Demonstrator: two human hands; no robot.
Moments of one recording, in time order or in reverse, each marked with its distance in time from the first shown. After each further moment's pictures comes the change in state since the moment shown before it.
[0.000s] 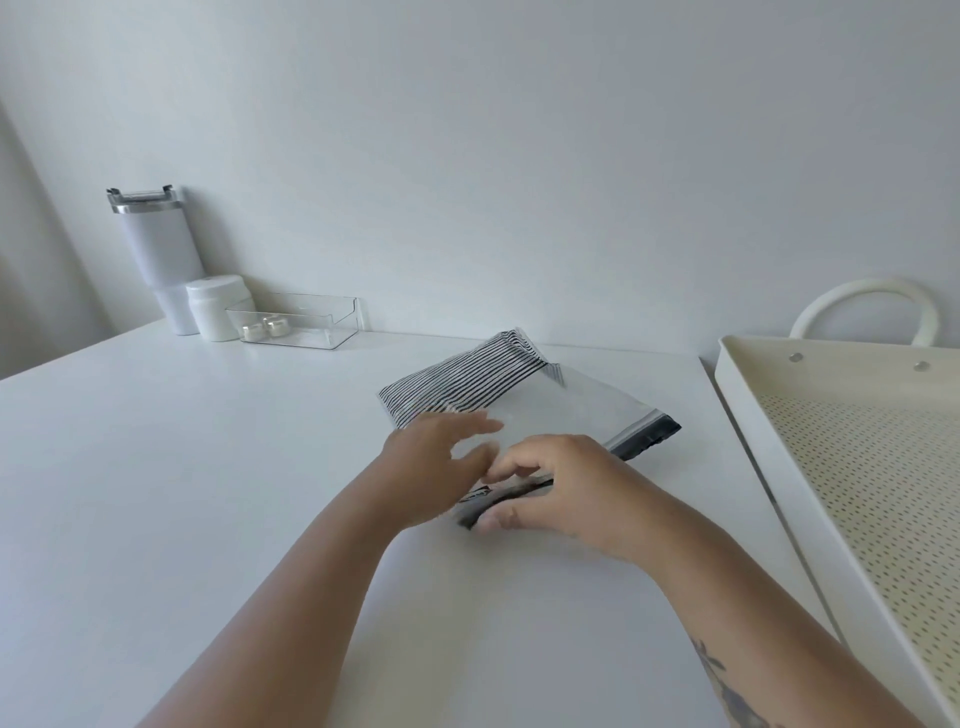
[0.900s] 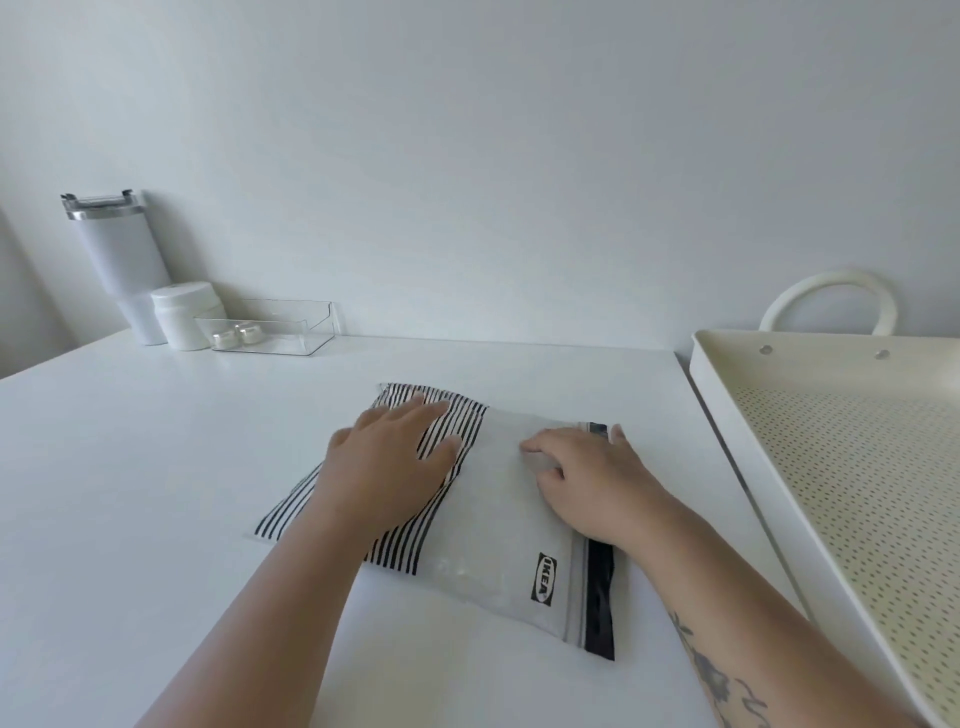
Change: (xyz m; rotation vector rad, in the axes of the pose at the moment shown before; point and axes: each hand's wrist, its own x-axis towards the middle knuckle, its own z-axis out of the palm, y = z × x) left_hand -0.002 -0.002 -0.008 0.365 0.093 -0.111; right_hand 0.004 0.022 -0.011 -0.439 0.128 0.163
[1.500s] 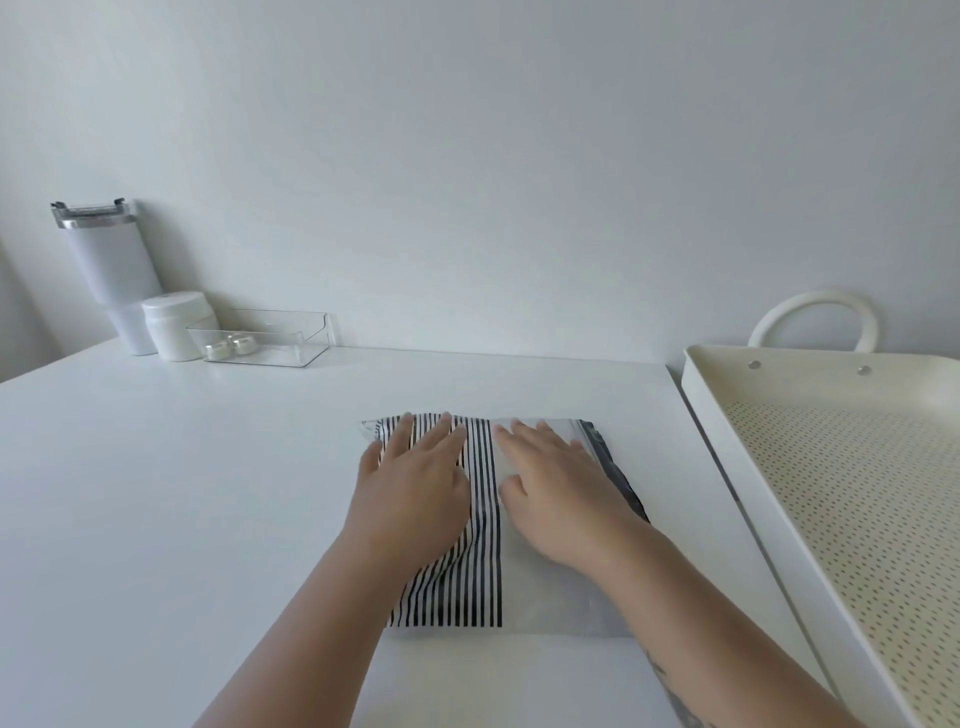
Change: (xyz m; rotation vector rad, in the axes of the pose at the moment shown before) left_hand -0.010 0.021 0.011 0.045 -0.024 0.076; right_hand 0.001 -0.033 0.005 -0.037 -0.005 -0.055
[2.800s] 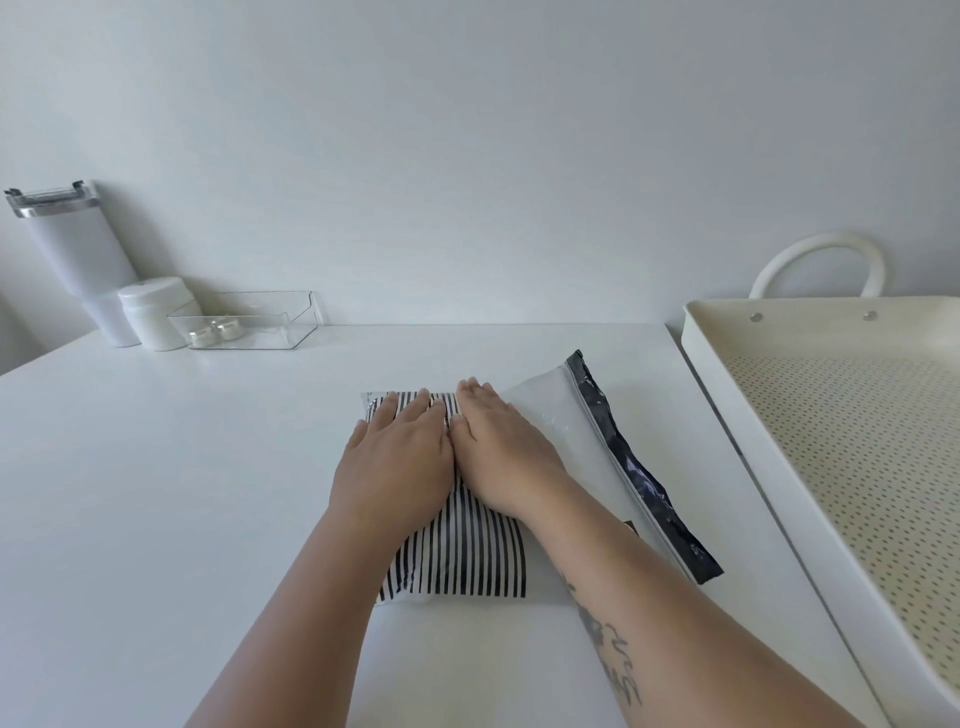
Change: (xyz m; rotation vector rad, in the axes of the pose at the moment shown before) left_hand 0.012 -0.012 -0.002 0.020 -0.054 -0.026; right_hand 0.046 -0.021 0.032 0.246 0.026 0.030
